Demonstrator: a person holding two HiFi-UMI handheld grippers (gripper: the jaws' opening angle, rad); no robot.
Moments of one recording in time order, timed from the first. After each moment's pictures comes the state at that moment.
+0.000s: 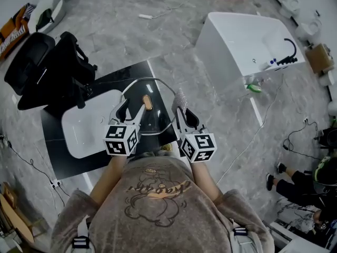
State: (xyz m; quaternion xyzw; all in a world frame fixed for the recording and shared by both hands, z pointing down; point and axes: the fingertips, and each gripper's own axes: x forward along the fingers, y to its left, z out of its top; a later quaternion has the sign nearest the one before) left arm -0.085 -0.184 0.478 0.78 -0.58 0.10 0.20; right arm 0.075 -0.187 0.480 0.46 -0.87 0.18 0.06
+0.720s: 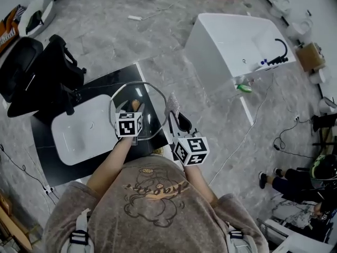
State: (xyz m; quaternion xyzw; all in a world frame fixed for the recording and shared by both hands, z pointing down) left arm -0.066 -0.244 0.610 0.73 -0.58 0.19 0.29; right arm 0.082 -0.195 0.495 0.47 -0.86 0.18 0.07
